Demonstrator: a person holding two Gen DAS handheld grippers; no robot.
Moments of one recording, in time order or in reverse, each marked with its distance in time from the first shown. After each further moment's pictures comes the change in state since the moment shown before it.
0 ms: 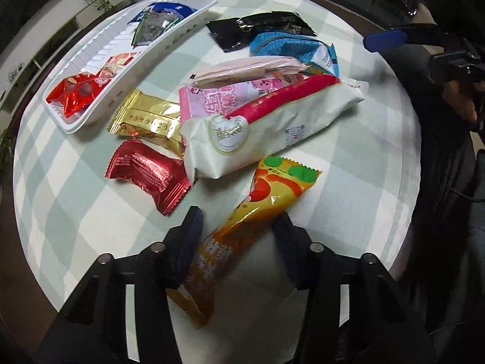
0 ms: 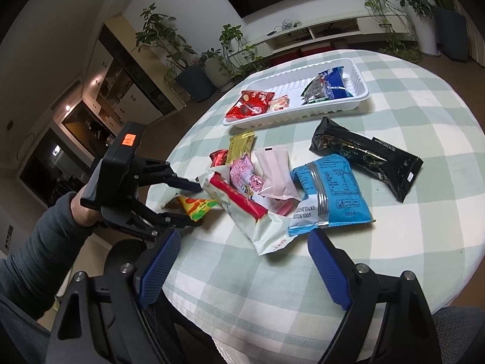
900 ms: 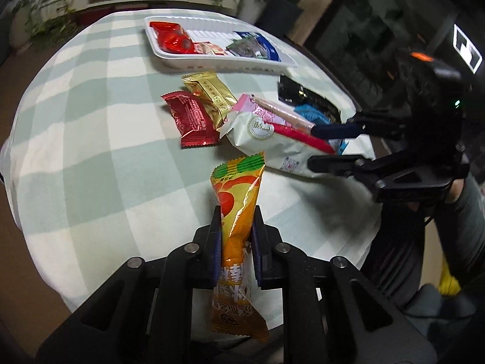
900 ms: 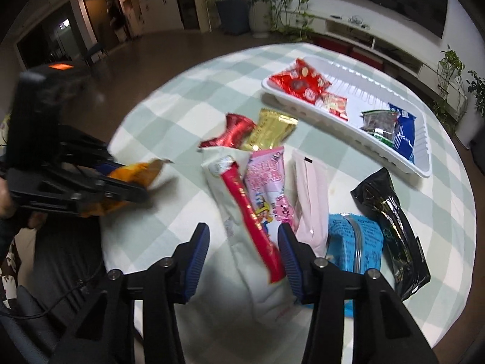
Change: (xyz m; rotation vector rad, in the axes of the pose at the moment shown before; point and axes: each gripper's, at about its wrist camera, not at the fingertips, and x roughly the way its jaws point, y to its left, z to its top) left arm -0.047 -0.005 -0.076 -0.696 -0.310 -0.108; right arm 0.095 0.059 0.037 -0.483 0.300 -0.187
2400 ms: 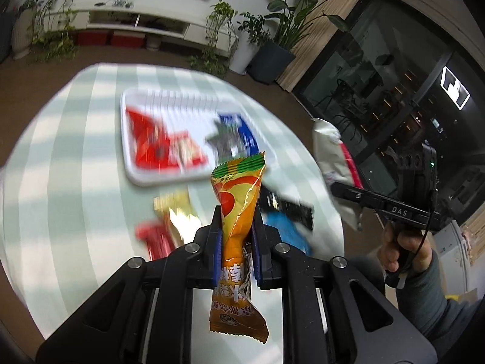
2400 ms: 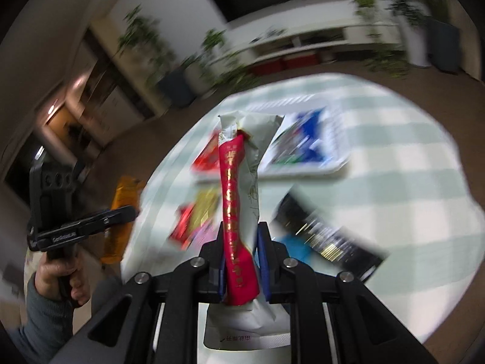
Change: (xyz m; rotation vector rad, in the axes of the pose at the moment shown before) left arm -0.020 -0.013 0.144 -0.047 -0.177 -0.090; right arm -0.082 -0.124 -0.016 0.535 -0.305 0.078
